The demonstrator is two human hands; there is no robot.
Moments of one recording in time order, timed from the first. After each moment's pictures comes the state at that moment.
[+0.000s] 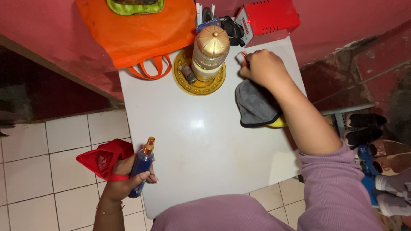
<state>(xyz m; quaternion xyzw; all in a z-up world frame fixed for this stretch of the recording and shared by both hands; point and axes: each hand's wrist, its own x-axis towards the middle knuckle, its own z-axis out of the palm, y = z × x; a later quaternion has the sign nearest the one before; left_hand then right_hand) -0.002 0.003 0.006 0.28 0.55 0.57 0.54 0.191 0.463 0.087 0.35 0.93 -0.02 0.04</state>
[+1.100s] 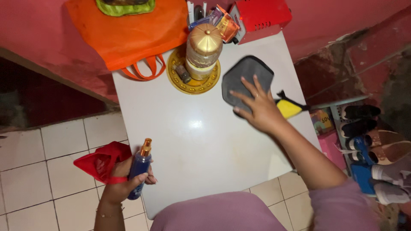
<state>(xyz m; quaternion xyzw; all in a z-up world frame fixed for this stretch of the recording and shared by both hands) -0.003 -0.001 0.000 0.26 0.56 0.55 0.56 0.272 0.366 0.063 0.27 0.96 -0.08 0.01</state>
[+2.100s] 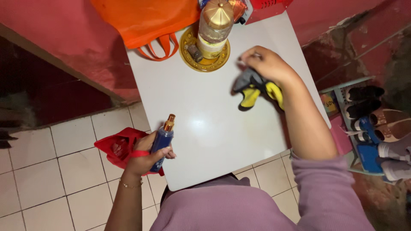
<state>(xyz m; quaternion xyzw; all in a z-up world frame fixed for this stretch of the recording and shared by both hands) -0.005 0.002 0.006 0.35 0.51 0.56 0.55 0.227 0.385 0.098 0.41 0.77 -0.48 -0.09</state>
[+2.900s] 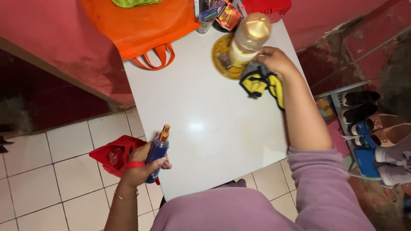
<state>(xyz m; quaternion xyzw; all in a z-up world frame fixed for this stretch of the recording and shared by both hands) -0.005 0.004 0.010 0.35 0.55 0.54 0.53 0.265 0.496 0.003 0.47 0.74 -0.47 -0.12</state>
